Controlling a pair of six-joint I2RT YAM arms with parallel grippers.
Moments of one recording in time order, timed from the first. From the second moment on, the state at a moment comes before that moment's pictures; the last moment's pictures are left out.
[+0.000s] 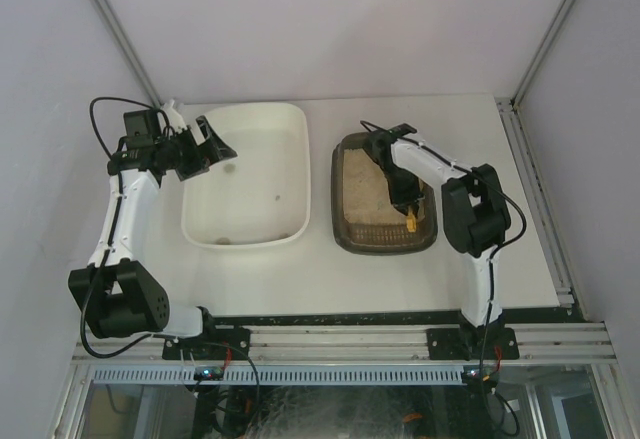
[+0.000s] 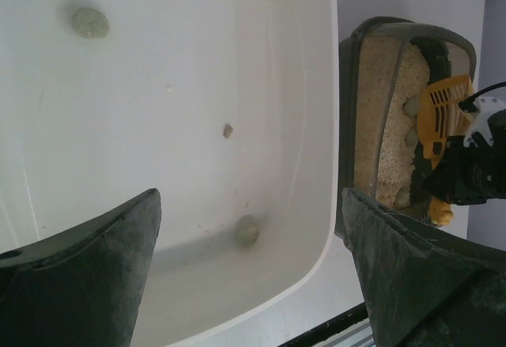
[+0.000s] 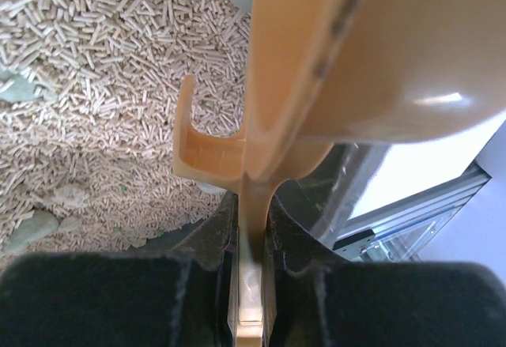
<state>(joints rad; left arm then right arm) 0.15 1.39 1.30 -0.65 0.50 -0.33 0.46 2.04 1.66 -1.36 0.36 0.49</state>
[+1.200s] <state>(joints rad) 0.15 1.42 1.29 -0.65 0.49 -0.33 0.27 1.87 1.33 -0.84 -0.49 0.46</state>
